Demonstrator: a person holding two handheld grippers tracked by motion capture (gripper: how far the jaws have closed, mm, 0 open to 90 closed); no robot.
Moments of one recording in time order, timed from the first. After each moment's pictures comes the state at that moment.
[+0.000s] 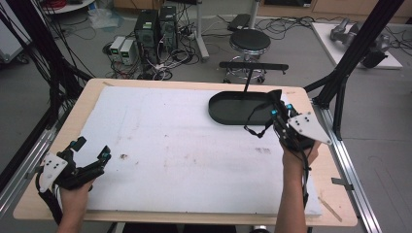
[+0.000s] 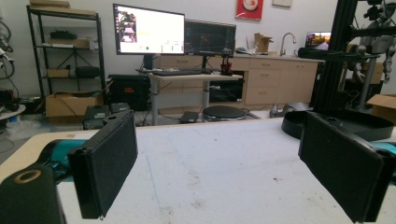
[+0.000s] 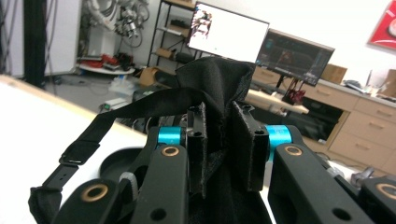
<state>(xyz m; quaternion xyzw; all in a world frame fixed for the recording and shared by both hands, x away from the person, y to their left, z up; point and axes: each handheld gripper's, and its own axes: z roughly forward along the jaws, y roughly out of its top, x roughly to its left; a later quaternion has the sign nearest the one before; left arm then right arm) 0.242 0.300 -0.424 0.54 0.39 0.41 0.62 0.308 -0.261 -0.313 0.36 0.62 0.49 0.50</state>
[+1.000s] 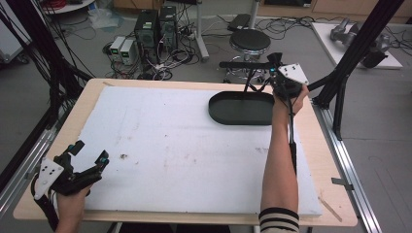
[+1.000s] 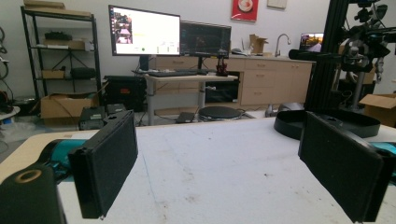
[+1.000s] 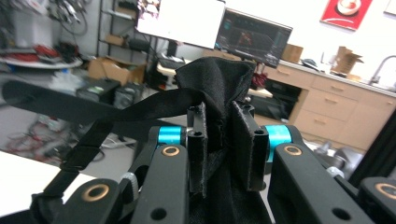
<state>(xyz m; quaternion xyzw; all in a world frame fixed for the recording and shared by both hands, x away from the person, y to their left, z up) 0.228 0.304 -0.424 0.55 0.39 0.40 0.62 0.466 -0.269 -0.313 0.43 0.58 0.43 0.53</state>
